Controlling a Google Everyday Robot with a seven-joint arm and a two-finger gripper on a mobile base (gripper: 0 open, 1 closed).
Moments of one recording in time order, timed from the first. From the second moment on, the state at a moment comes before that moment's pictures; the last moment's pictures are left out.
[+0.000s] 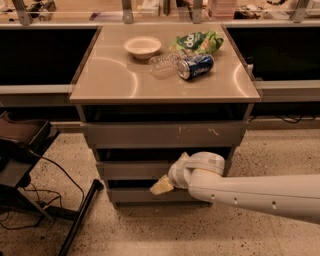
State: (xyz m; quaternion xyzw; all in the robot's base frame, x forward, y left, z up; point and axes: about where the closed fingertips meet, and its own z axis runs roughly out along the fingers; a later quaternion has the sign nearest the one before) arm 0.580 -0.044 0.530 -0.39 0.86 0.05 0.34
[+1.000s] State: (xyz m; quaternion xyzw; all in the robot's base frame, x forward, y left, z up) arm 0.619 -0.010 0.485 -0.42 0.83 0.05 0.36
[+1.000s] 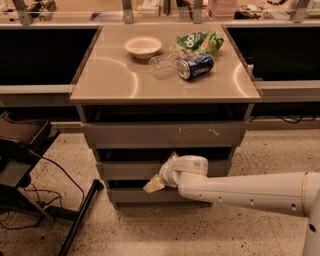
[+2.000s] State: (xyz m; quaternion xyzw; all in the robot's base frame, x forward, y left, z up) arm 0.693 -0.015 0.401 -0.36 0.87 0.04 0.33
